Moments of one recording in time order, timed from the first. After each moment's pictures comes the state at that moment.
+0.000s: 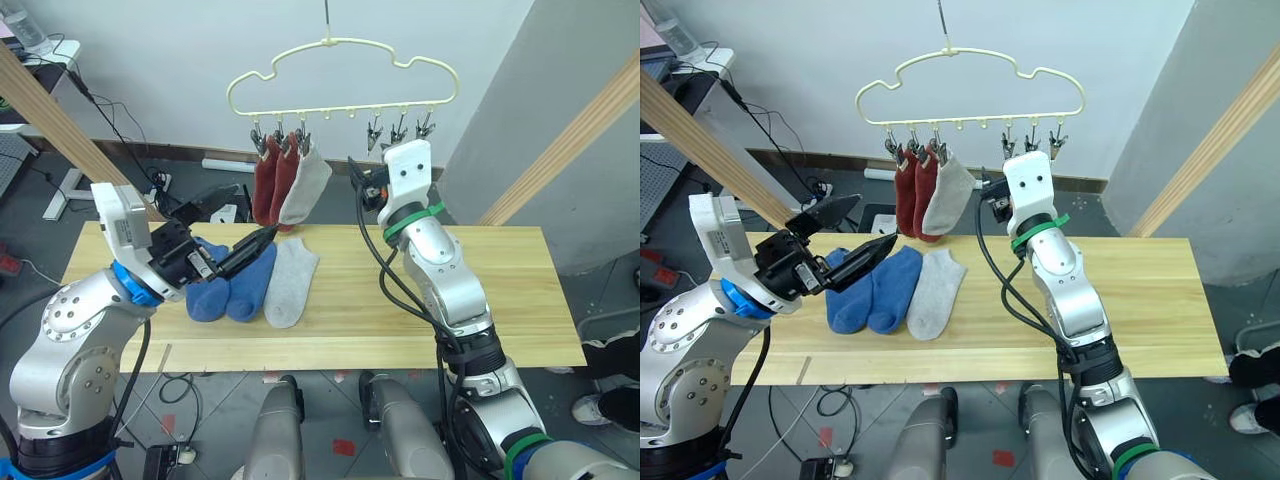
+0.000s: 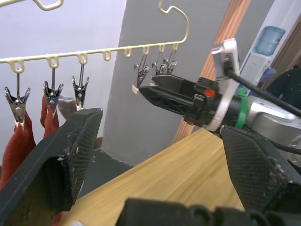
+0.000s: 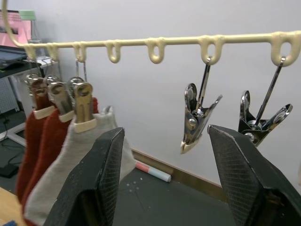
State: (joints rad) left arm -0.15 0.63 0.35 -0.53 -0.78 0.45 -0.71; right arm -0.67 -0.02 0.15 -0.04 -0.01 0.32 0.06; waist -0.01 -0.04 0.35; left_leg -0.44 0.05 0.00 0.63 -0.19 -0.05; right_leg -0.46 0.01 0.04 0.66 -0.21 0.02
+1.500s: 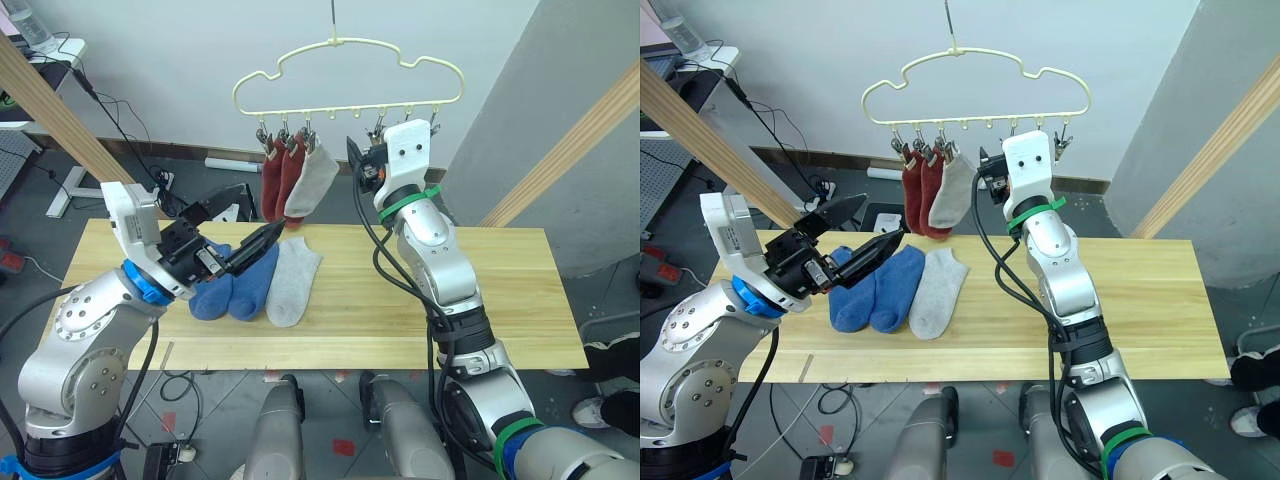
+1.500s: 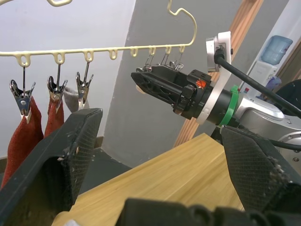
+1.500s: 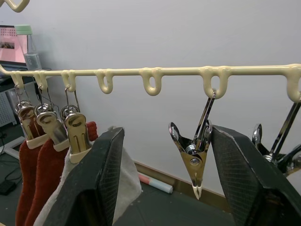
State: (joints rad) left arm -0.16 0.62 0.32 -0.54 -0.80 0.47 -0.62; right arm -0.76 0.02 0.09 0.07 -0.01 0.26 0.06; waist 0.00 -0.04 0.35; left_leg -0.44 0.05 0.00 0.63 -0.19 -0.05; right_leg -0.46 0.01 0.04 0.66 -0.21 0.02
